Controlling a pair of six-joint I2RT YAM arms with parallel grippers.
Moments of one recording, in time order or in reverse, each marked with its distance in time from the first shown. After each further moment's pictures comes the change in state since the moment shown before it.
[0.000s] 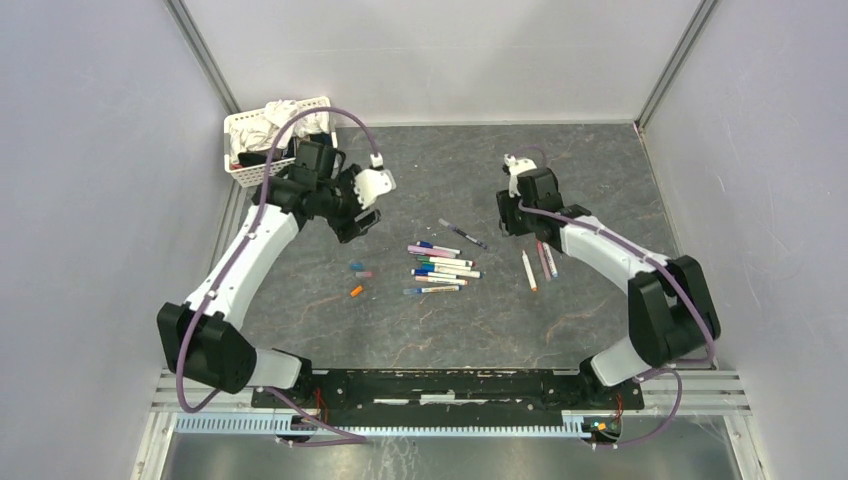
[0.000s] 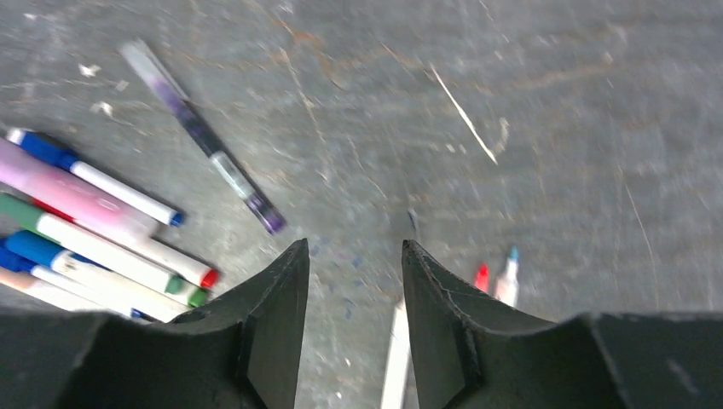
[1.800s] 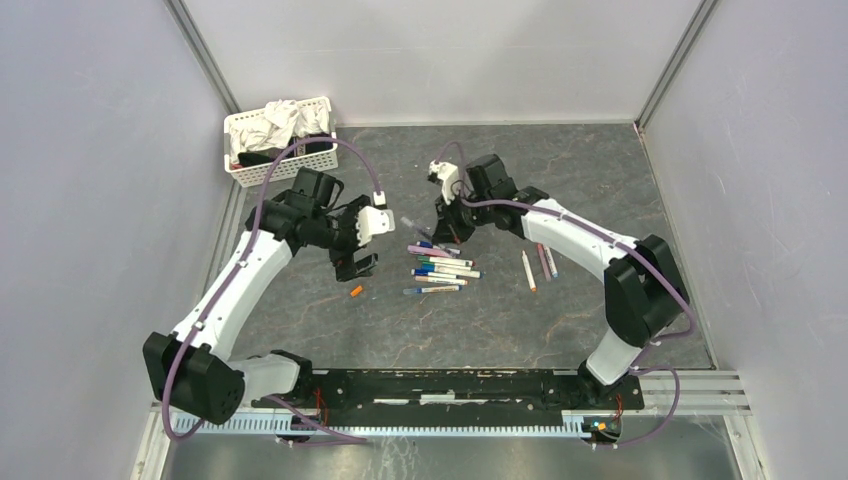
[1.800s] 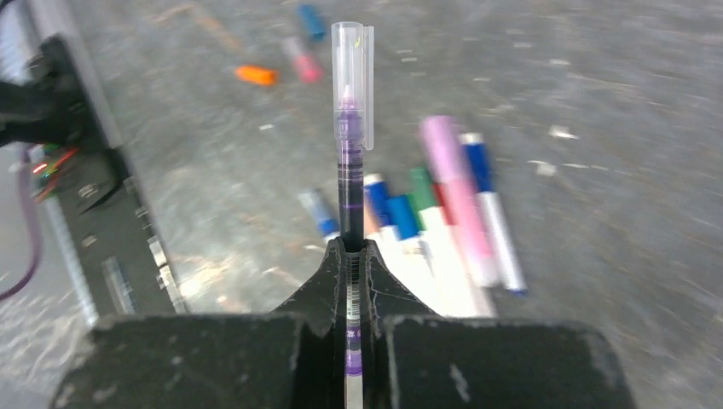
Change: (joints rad) left arm -0.023 -0.158 -0.098 -0.146 0.214 0.098; right arm 0.204 0.210 0.337 -0.108 -0.604 -0.158
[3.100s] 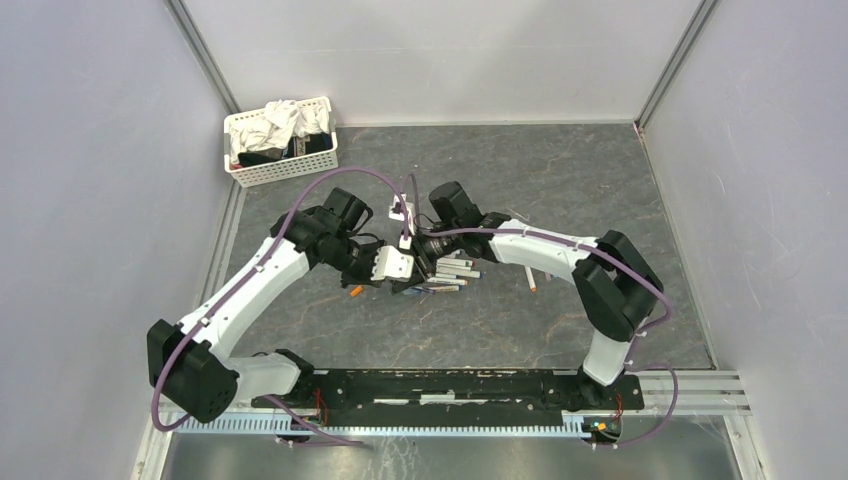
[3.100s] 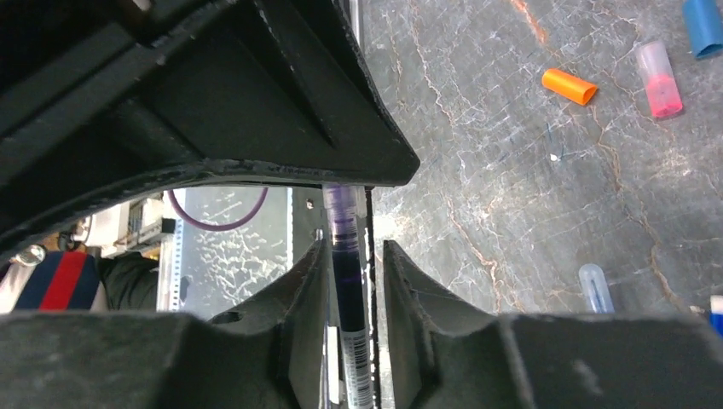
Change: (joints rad) left arm -0.200 0.006 -0.068 -0.084 -0.019 0.209; right arm 0.194 0.076 -0.067 0.249 -0.458 0.291
